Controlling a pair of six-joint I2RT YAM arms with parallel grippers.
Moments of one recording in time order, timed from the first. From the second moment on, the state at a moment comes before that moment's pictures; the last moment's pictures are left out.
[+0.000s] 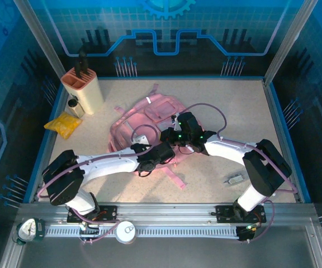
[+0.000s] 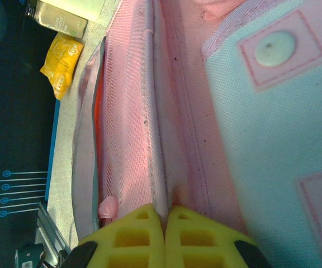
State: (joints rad) left arm -0.98 1.55 0.99 -0.72 -0.52 -1.47; right arm 0.66 1.62 0.92 0.06 -0.34 0.85
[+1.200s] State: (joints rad) left arm -0.83 1.29 0.82 -0.51 -0.28 -0.78; right arm 0.43 1.69 1.13 -0.25 -0.60 0.63
